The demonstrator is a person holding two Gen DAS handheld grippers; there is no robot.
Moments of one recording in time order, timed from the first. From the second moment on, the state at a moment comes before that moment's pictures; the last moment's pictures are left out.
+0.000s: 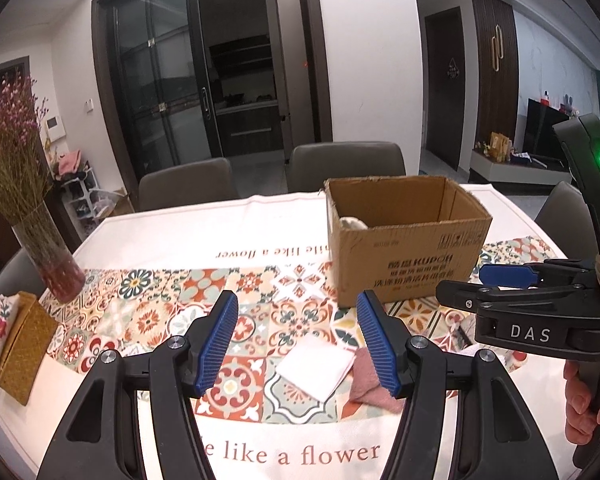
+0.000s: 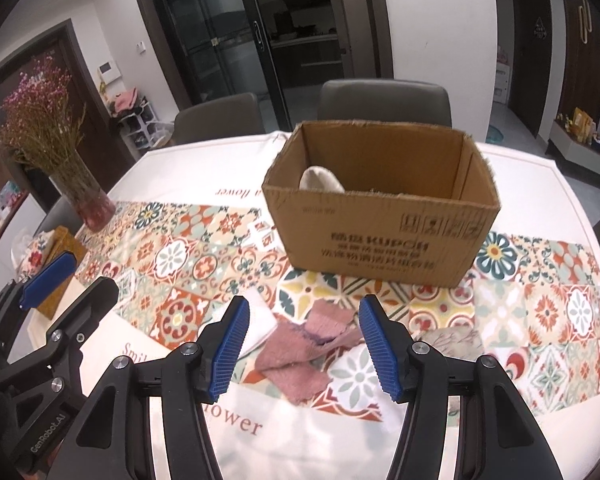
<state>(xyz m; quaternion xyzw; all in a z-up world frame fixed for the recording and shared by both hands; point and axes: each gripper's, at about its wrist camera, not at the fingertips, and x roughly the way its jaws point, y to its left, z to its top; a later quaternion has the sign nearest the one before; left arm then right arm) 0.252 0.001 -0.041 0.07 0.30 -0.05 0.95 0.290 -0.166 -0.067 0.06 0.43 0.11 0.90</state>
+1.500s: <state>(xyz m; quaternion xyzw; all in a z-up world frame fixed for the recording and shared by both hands) 0.313 0.018 -0.176 0.07 0.45 -0.12 0.89 0.340 -0.134 -0.184 0.05 0.55 0.11 0.82</state>
